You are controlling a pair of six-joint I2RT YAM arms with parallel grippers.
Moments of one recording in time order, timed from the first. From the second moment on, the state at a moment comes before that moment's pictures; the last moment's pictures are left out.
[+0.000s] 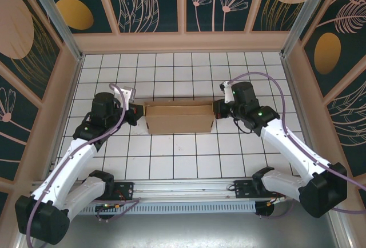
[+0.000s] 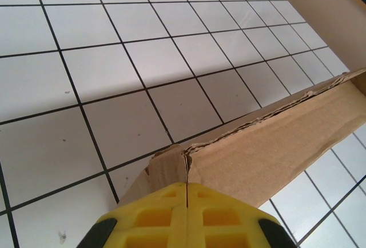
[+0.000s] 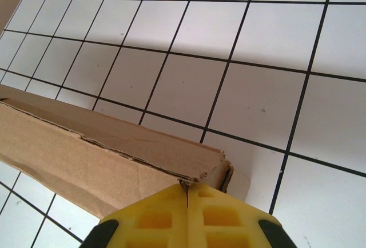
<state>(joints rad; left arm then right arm) -0.31 0.91 0.72 -0.35 0.38 -0.23 0.52 1.10 0.89 -0.48 -0.18 0.31</state>
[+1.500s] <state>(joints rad) -0.30 1.01 0.79 -0.28 0.46 -0.75 0.56 1.12 0.87 -0.46 -0.06 0.30</state>
